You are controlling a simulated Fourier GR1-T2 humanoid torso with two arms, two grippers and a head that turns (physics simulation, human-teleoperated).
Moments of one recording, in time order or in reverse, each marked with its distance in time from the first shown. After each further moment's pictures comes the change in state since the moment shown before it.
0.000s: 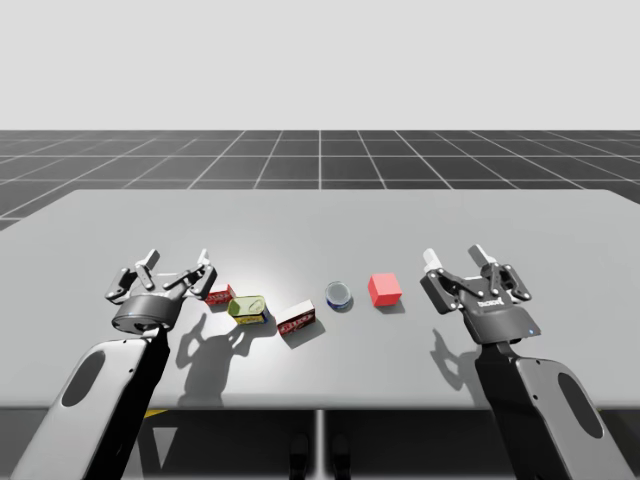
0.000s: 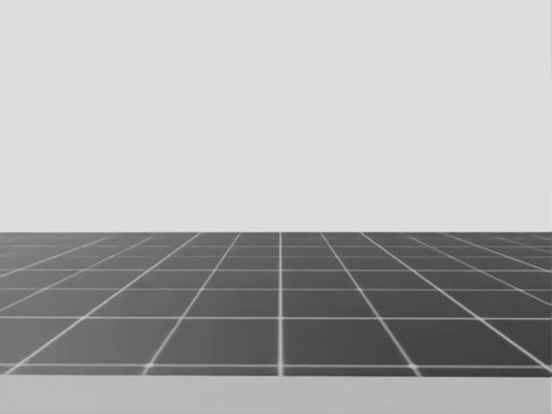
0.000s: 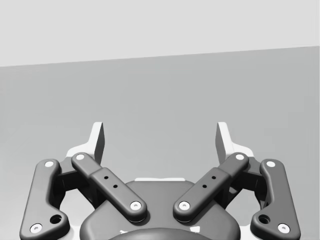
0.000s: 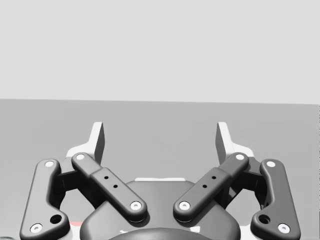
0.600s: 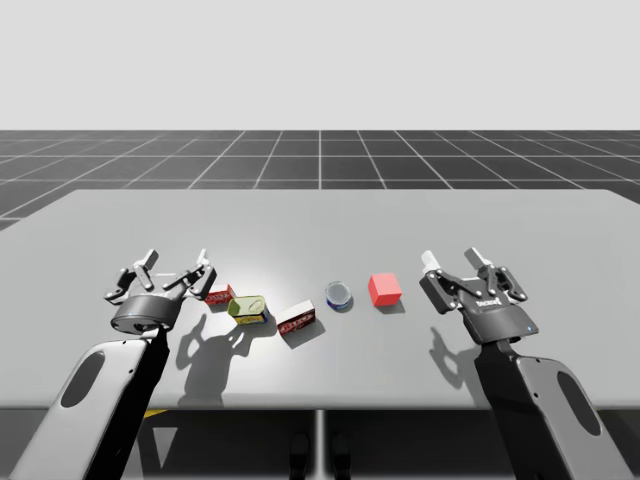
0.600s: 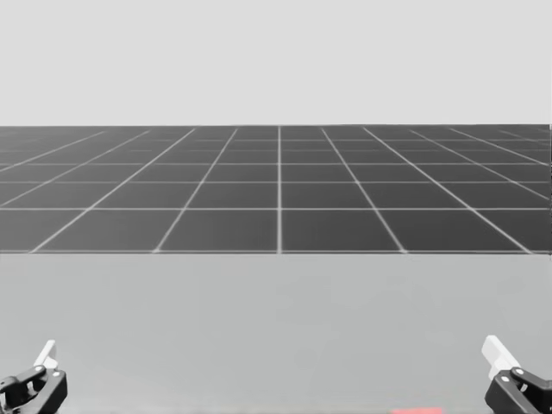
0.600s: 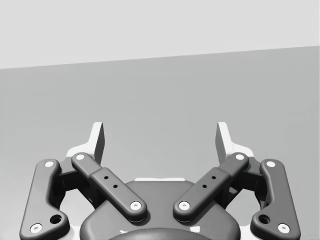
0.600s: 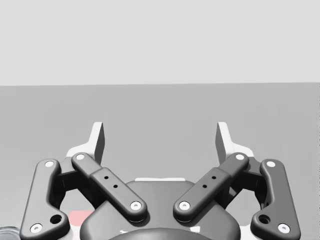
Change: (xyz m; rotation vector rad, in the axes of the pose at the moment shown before) left arm 0.000 0.000 0.001 0.007 -0.003 -0.012; right arm -0.002 -0.002 -0.001 -0.004 0.062 -0.033
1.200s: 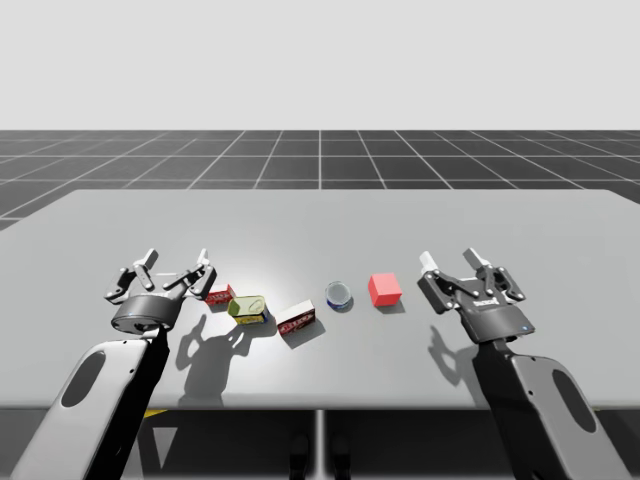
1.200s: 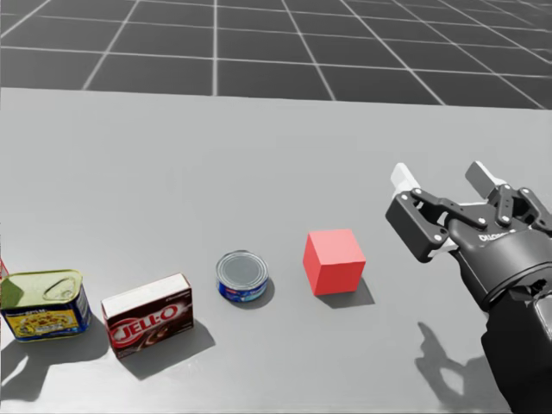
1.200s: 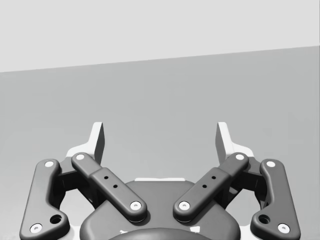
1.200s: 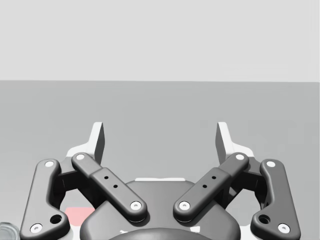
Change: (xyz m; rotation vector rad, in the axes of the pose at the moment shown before) left arm 0.000 0.000 0.000 0.000 -0.006 -0.011; right arm -0.004 0.000 -0.002 -0.003 0.007 0.023
